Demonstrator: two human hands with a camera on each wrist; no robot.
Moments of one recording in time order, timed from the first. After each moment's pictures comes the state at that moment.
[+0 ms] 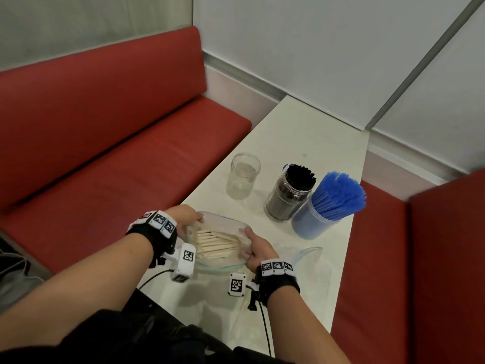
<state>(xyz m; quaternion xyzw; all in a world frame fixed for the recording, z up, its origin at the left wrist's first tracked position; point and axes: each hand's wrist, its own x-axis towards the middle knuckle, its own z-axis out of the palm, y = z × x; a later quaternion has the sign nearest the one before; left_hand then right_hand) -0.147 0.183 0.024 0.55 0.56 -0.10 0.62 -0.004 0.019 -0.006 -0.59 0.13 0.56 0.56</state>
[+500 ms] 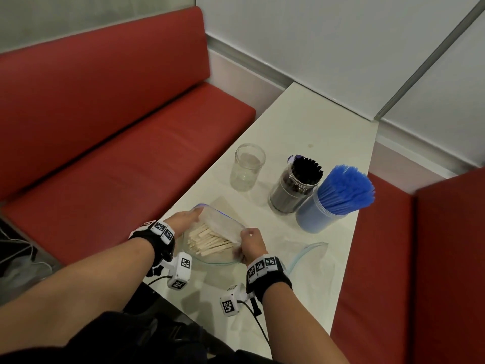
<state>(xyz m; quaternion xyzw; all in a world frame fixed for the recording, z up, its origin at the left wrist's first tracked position) -0.171 0.173 -0.024 0.52 0.59 -0.04 0.62 -0.026 0.021 -0.020 -0.78 -0.03 0.47 0.42</state>
